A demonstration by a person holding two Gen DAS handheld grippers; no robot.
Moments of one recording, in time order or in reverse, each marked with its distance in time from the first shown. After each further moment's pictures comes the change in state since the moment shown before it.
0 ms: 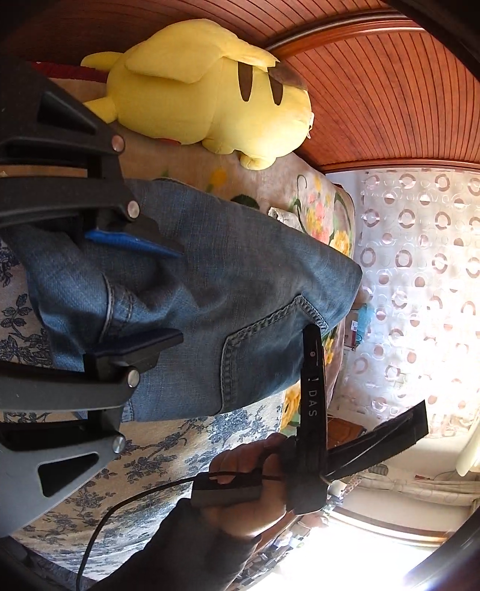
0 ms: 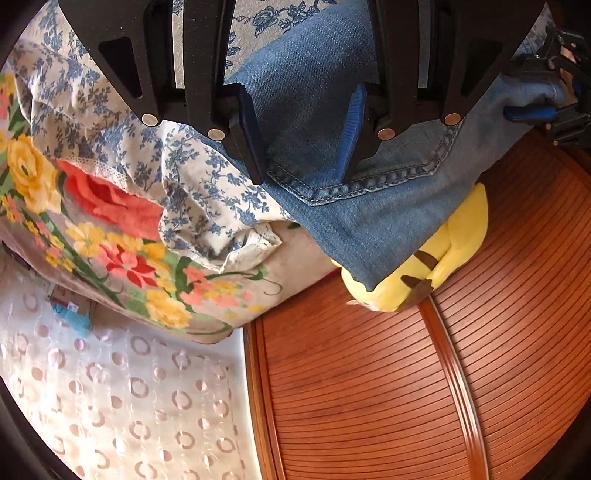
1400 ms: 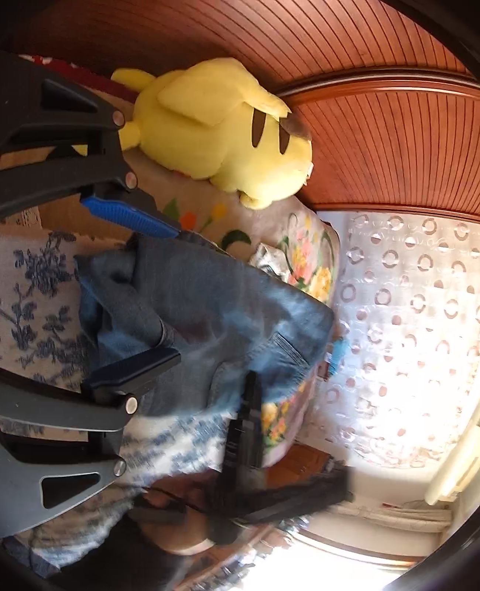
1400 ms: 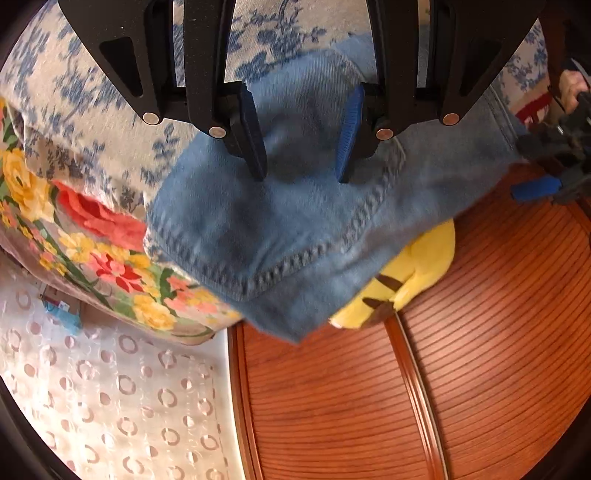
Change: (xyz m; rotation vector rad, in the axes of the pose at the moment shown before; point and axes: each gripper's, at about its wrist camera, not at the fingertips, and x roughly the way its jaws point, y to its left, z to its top) left arm -0.050 0.016 -0.019 -0.106 -0.076 0.103; right arm -0.035 0.039 -0.046 -0.037 -0.005 0.046
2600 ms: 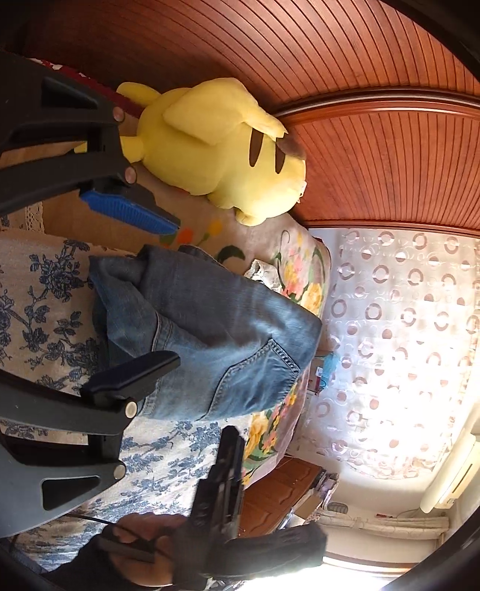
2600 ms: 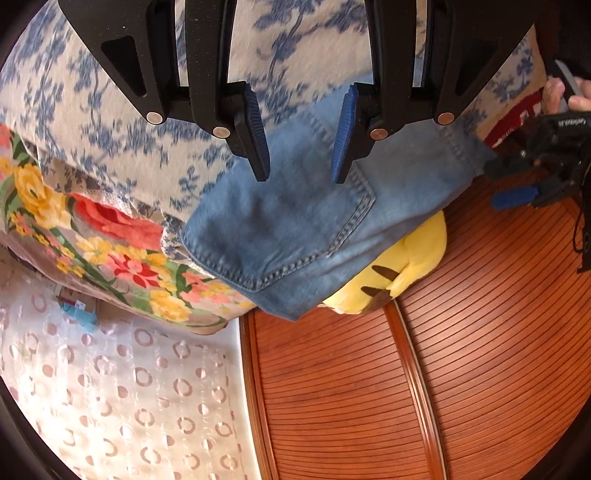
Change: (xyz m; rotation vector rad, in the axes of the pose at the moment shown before) left arm -0.021 -0.003 -0.008 -0.021 -0.054 0.049; right arm -0.053 0.021 -0.028 0.038 -0.052 -0.037
